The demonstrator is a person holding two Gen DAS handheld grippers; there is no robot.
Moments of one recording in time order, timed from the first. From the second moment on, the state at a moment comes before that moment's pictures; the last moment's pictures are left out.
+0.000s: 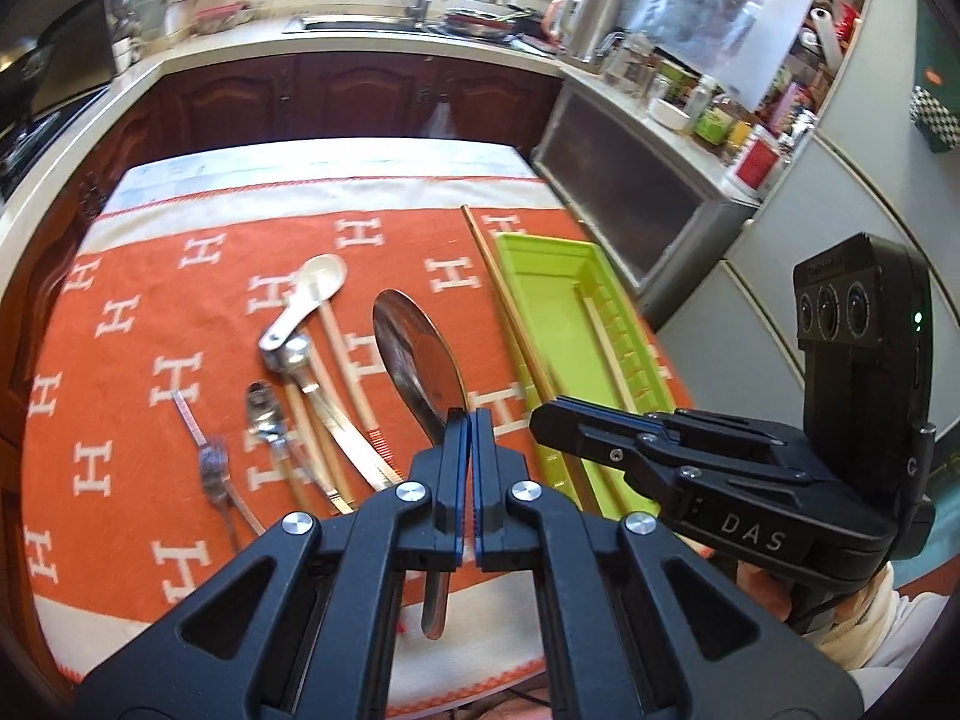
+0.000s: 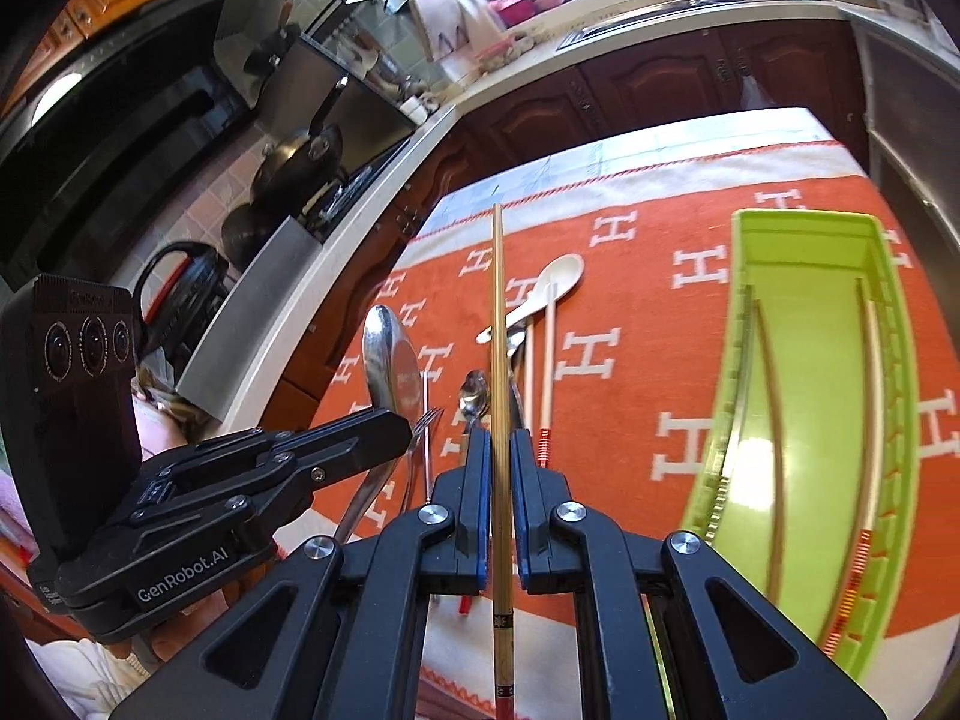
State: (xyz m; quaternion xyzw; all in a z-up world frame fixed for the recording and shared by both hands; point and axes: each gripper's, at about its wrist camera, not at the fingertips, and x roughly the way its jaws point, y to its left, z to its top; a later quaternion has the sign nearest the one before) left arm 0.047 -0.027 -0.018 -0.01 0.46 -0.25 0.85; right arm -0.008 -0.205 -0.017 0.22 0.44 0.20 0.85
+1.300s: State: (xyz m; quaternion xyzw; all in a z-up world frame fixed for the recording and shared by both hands) left arm 0.207 -0.207 -0.138 -0.01 0.54 -0.29 0.79; right arm 0.064 -0.379 -0.121 0.29 0.50 0.02 0.82
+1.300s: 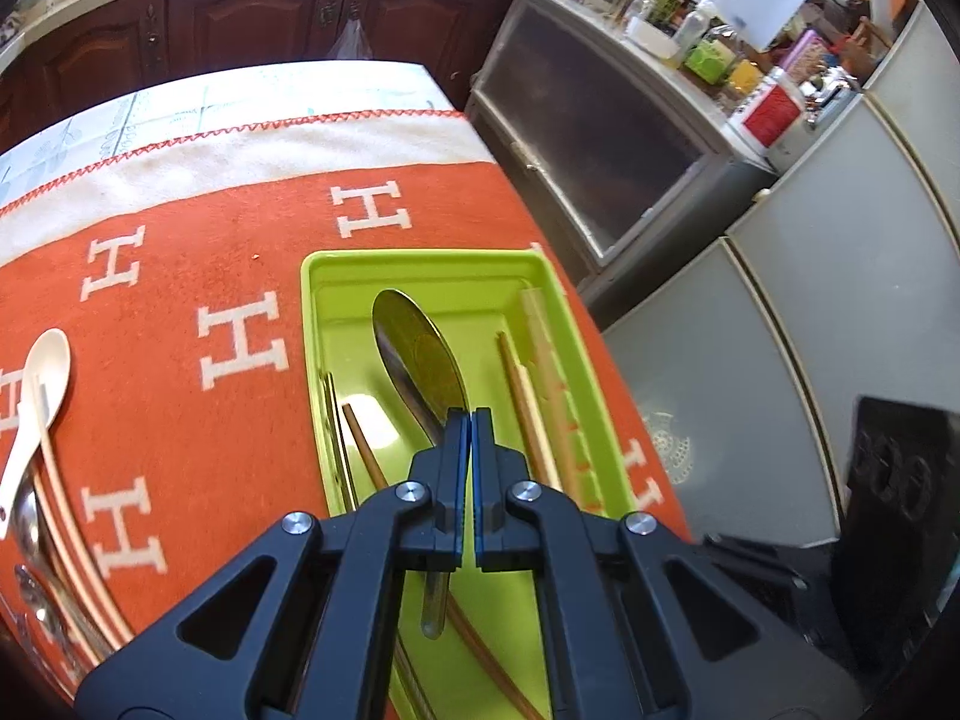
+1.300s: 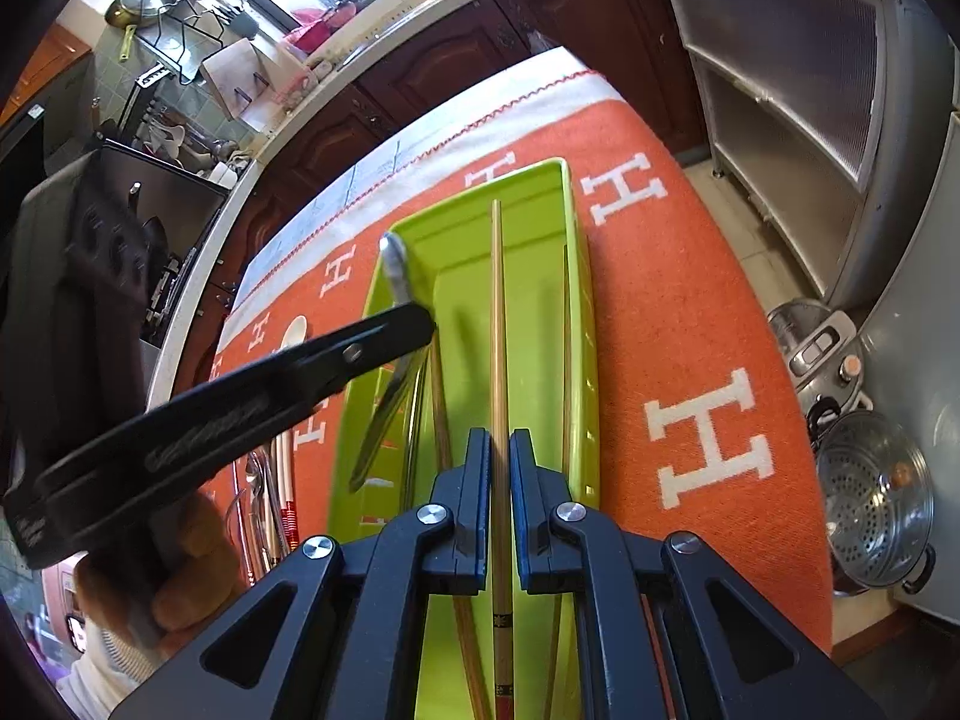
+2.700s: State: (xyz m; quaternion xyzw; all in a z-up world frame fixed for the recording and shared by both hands) left arm 0.063 0.006 -0.106 0.01 0.53 -0.13 0.84; right arm -0.013 -0.235 -0.053 0.17 0.50 0.07 0.85
